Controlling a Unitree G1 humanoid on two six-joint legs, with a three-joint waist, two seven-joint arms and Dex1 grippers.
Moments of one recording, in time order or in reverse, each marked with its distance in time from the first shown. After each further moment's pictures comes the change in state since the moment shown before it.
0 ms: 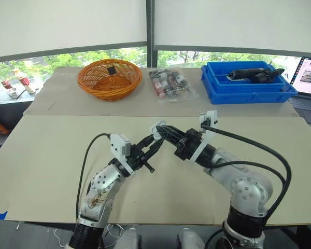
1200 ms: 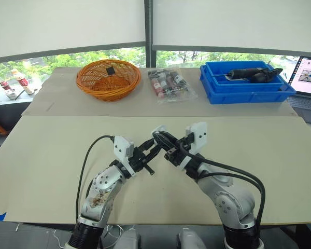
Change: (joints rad) left arm -0.001 0.008 -0.022 0.042 0.054 0.008 0.010; right arm 0.124 -0.097 0.295 0.040 -0.229 -0.341 -0.059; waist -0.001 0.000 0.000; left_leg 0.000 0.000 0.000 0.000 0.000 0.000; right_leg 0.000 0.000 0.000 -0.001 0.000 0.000
